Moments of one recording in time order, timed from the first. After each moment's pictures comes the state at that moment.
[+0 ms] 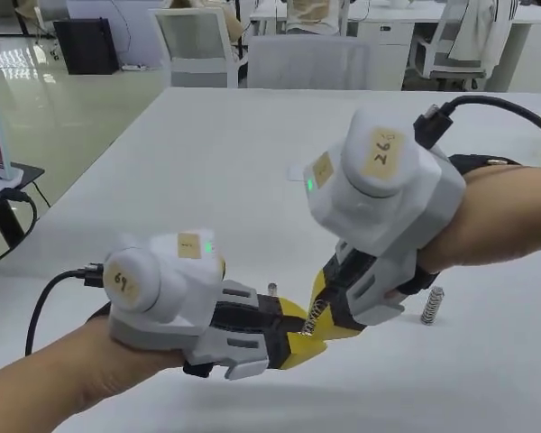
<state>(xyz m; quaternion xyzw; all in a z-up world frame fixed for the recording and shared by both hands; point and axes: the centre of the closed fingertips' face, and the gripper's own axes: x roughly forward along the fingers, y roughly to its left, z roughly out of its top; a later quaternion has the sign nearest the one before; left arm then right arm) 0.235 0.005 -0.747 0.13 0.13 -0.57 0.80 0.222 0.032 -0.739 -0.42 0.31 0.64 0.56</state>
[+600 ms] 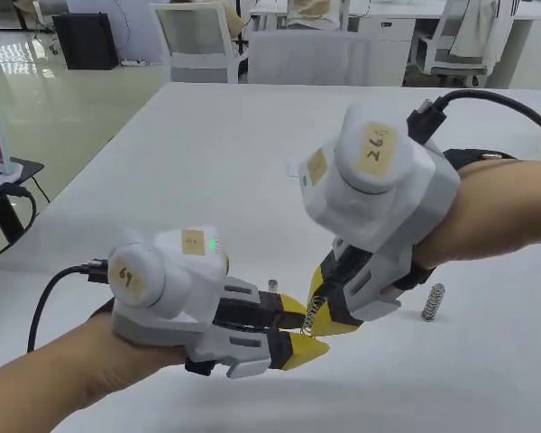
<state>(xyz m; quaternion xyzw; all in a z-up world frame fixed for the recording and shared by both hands) 0.236 0.005 -0.751 0.12 0.14 -0.57 0.80 0.225 0.032 -0.742 -0.43 0.31 0.64 0.56</state>
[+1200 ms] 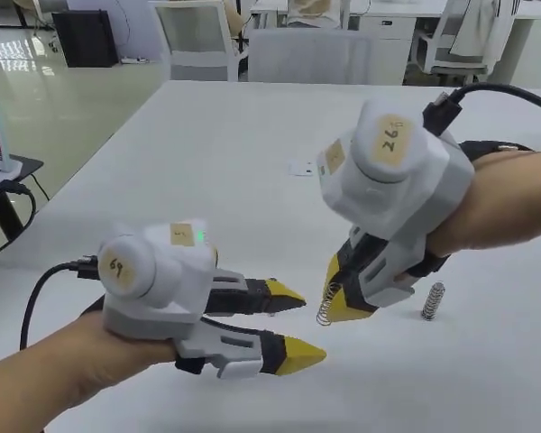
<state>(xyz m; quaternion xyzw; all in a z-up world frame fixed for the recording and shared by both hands) 0.243 0.015 -0.750 0.10 0.16 -0.55 0.81 0.245 0.015 -0.743 -0.43 0.32 0.62 0.57</state>
